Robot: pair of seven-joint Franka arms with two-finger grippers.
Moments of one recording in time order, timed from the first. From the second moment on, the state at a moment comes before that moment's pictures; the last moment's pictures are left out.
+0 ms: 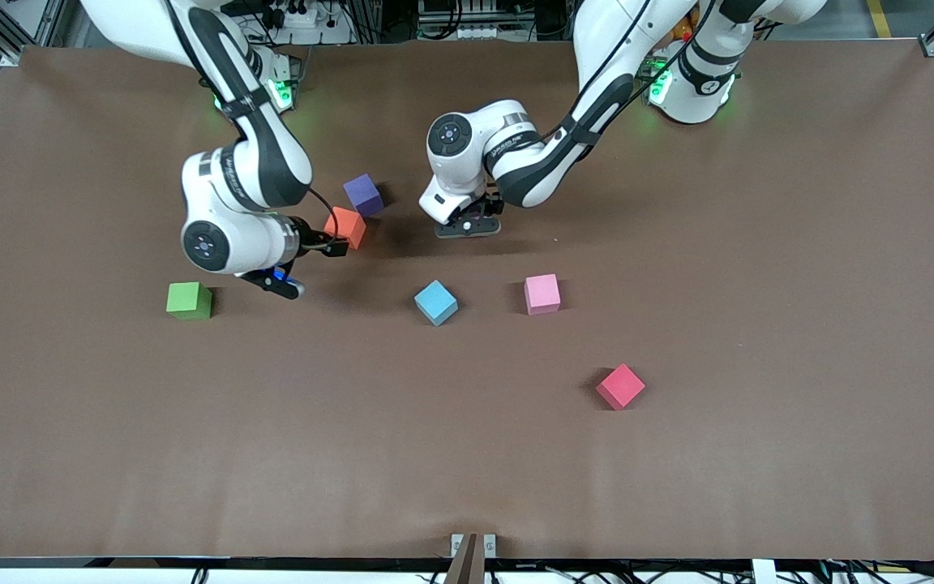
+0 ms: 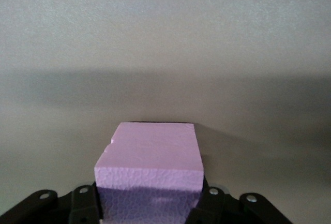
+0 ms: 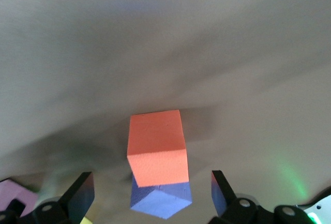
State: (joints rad) left arm -0.63 0.66 -0.42 -1.80 0.25 2.27 -1.19; right arm 0.47 0.32 -0.10 -2.11 0.39 1.96 0.55
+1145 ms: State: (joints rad) left arm -0.66 0.68 -0.46 -1.81 0.25 2.28 -1.19; right arm 0.58 0.40 -0.10 -2.18 0.39 2.12 0.48
